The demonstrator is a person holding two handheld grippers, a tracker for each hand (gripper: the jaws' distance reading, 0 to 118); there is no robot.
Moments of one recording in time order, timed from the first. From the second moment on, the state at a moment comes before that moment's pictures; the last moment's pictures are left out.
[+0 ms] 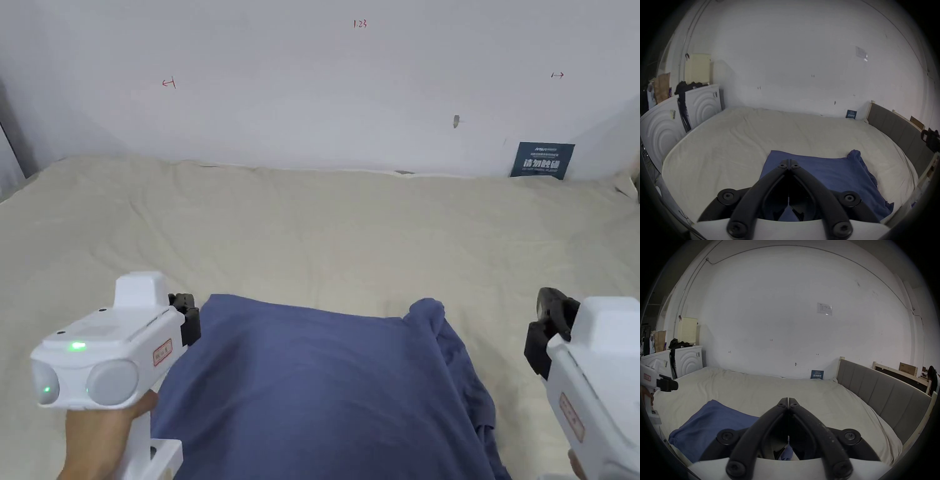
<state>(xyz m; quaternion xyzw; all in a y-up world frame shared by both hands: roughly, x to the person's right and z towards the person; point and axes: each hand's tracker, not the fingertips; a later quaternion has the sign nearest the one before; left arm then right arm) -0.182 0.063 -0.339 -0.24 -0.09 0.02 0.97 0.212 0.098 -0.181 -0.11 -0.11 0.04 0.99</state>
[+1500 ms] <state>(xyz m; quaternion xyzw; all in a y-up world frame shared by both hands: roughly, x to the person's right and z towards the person) -0.153 -0.018 -0.579 -0.39 -0.12 -0.07 0.91 0.309 -0.102 -0.443 -0.47 -0.10 -0.04 0.88</state>
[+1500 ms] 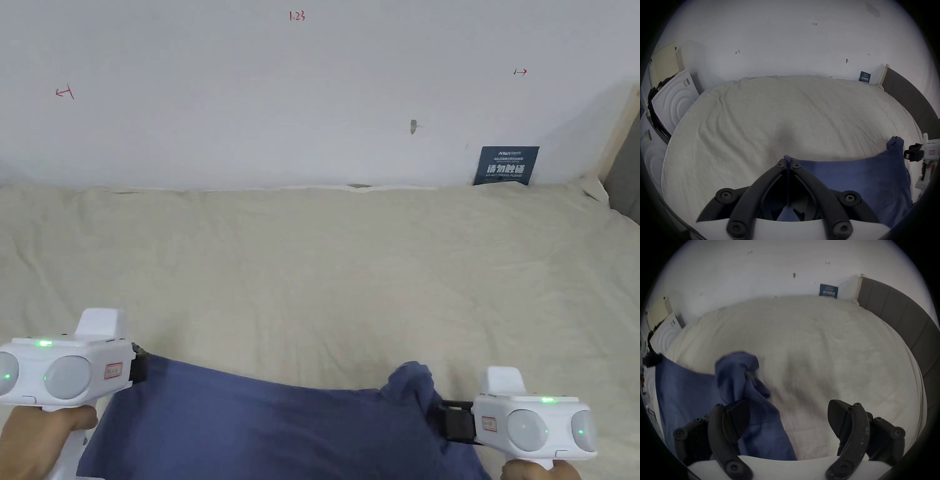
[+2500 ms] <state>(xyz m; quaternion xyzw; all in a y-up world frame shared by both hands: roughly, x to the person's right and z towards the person) -0.217 0.155 -0.488 -0.23 -0.06 0.00 0.97 0.319 0.152 -0.357 -0.20 -0.12 0.03 0.97</state>
